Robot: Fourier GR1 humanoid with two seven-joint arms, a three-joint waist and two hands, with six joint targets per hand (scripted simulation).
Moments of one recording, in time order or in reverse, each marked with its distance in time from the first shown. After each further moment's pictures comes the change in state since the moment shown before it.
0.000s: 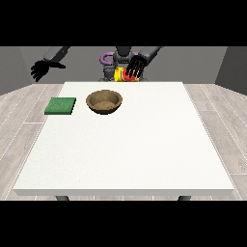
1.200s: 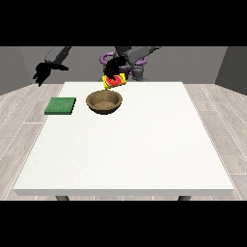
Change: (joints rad) left arm -0.163 -0.009 -0.371 -0.030 -0.403 -0.324 0.253; right arm -0.221 0.041 0.054 0.034 0.023 -0.065 0.079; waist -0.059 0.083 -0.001
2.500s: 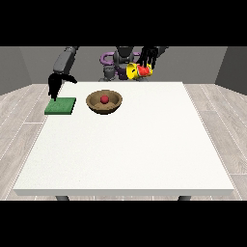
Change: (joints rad) left arm 0.049 0.070 0.401 -0.235 0.226 0.050 -0.216; right arm 0.009 0.010 -0.047 0.047 -0.052 -0.057 0.049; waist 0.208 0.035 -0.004
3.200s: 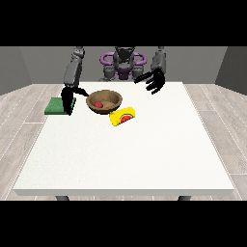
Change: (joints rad) left arm 0.135 -0.068 0.318 -0.035 0.722 0.053 -0.346; right arm -0.091 0.126 0.042 -0.090 -0.013 -0.059 0.020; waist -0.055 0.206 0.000
